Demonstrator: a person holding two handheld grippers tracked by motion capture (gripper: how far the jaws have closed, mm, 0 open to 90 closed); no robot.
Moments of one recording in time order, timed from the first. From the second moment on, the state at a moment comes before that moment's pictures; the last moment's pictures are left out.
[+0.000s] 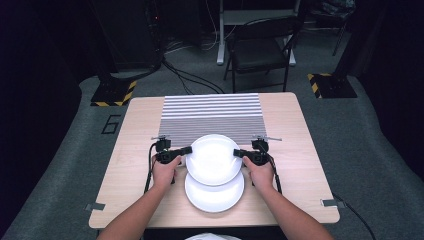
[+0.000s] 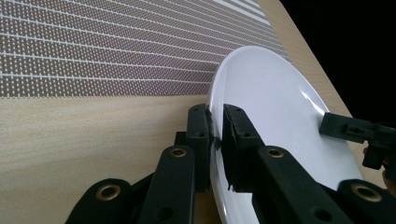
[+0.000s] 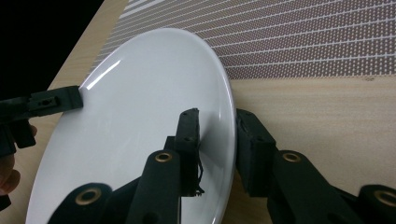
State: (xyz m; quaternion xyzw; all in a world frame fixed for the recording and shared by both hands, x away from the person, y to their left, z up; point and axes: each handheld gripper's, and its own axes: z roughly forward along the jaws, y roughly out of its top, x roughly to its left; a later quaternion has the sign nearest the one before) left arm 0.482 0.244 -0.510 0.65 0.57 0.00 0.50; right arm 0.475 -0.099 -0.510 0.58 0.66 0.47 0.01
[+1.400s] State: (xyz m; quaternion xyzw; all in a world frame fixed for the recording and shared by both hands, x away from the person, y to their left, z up) left arm 0.477 0.245 -0.503 0.65 0.57 0.02 0.50; right arm 0.421 -0.105 -0.516 0.58 0.67 0.47 0.01
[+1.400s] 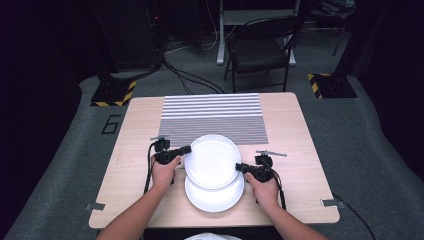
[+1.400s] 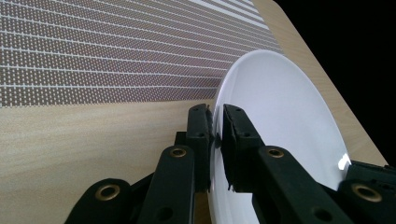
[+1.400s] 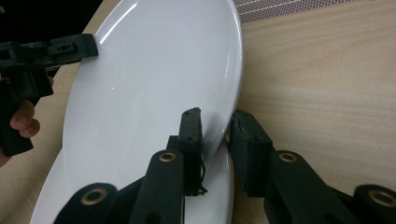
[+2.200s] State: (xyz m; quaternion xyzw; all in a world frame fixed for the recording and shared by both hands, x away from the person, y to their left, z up) left arm 0.443 0.260 -0.503 0.65 0.57 0.02 0.51; right arm 0.420 -0.098 -0.519 0.57 0.68 0.47 0.03
